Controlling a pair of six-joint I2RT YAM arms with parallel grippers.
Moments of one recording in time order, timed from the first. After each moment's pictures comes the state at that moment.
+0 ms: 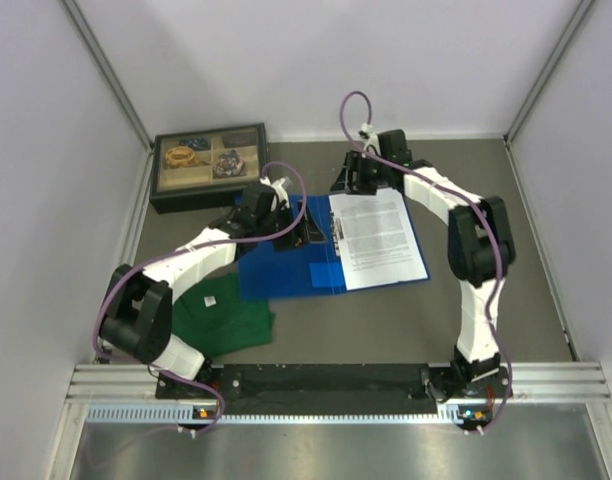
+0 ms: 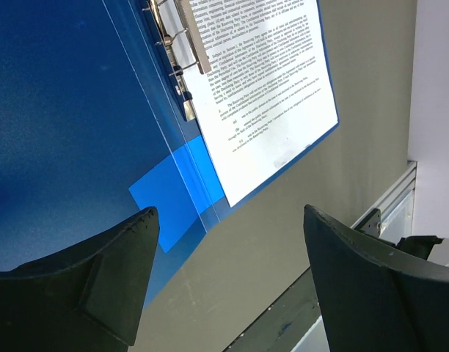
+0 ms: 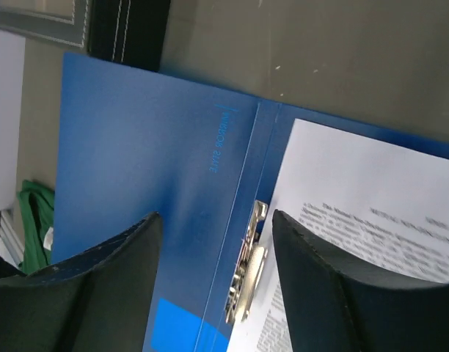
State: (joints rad) left arm -0.49 1.51 0.99 -0.17 0.40 -0.67; right arm 0.34 2.04 1.61 -0.25 -0.50 0.40
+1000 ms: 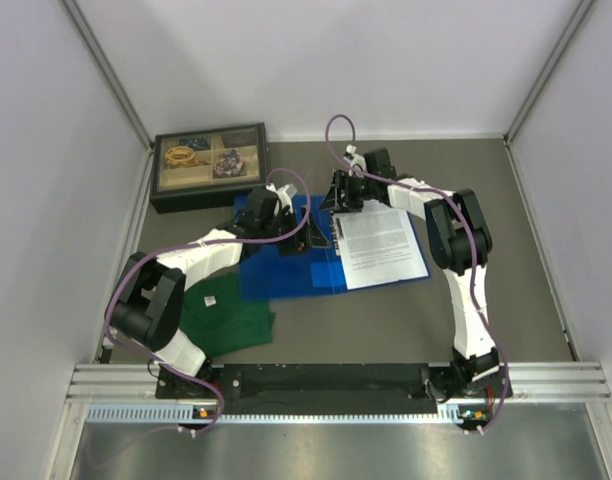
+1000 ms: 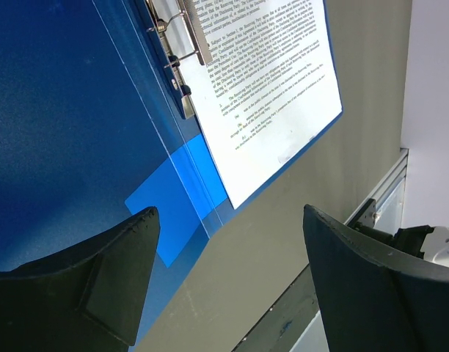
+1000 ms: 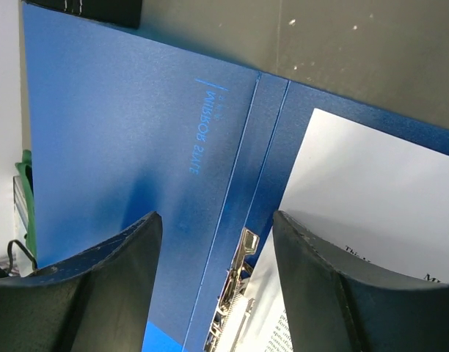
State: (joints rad) left arm -0.48 1.59 0.94 -0.04 0.48 -0.69; right arm 0.38 2.27 1.63 -0.12 -0.67 0.43
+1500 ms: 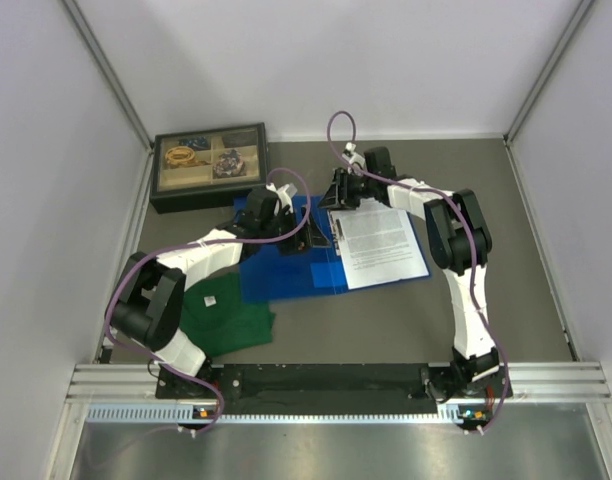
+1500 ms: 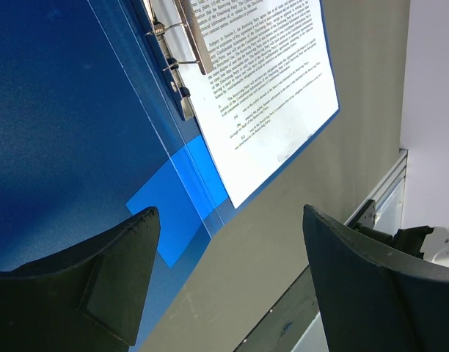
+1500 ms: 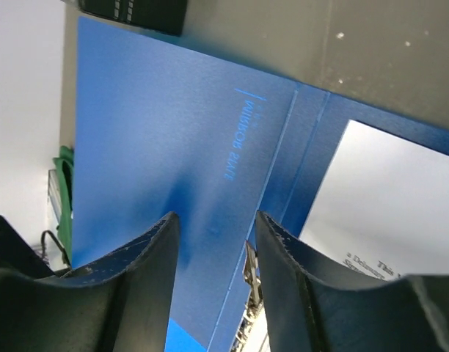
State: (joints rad) left arm -0.48 1.59 0.94 -0.03 0.48 -0.69; right arm 0.38 2.27 1.63 -0.06 -0.74 0.49
